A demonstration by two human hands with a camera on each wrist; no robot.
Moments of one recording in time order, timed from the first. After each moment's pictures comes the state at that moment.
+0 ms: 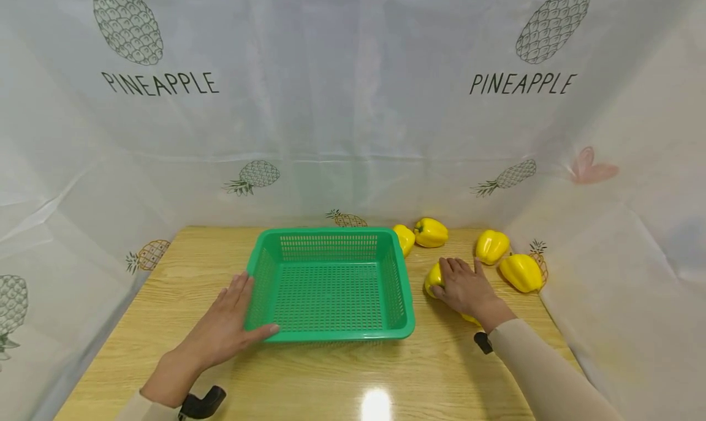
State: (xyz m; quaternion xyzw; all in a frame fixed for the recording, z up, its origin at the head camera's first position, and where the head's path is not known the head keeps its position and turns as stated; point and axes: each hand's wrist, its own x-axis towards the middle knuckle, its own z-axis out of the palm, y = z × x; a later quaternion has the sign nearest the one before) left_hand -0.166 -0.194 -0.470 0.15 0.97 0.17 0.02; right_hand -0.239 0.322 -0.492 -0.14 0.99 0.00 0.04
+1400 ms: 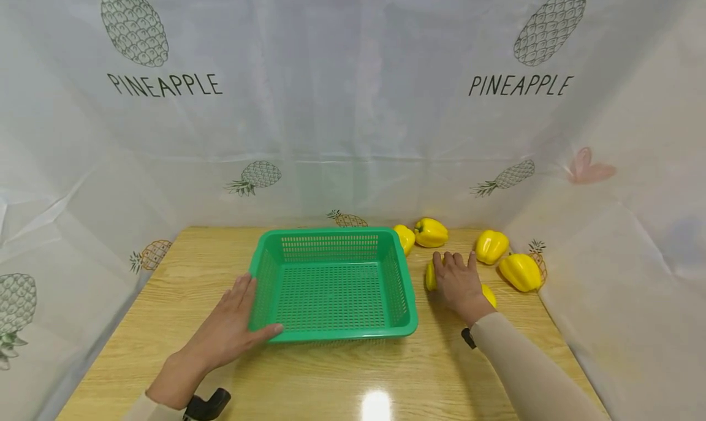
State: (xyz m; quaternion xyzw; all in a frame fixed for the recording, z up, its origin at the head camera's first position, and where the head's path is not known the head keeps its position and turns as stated) left_hand -0.159 -0.188 -0.471 0.15 0.98 0.17 0.01; right_hand -0.245 0.299 -0.498 -0.12 0.99 0.12 -0.02
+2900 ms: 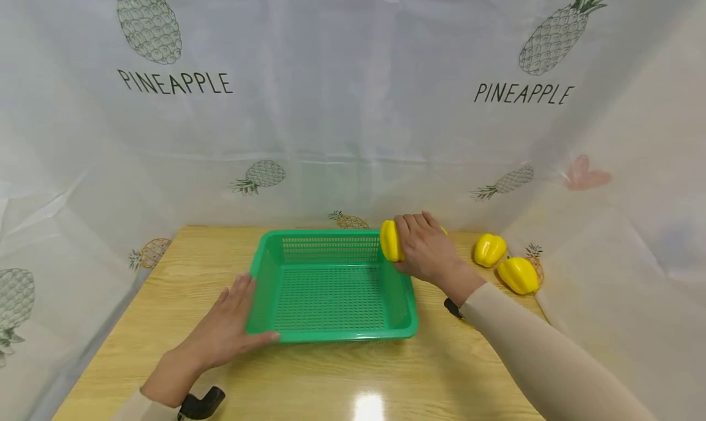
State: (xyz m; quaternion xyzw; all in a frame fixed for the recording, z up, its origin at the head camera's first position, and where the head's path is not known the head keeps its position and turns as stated) left_hand -0.160 -0.205 -0.475 0.16 0.97 0.18 0.02; right_hand -0.263 0.225 -0.399 -0.31 0.92 0.09 -0.24
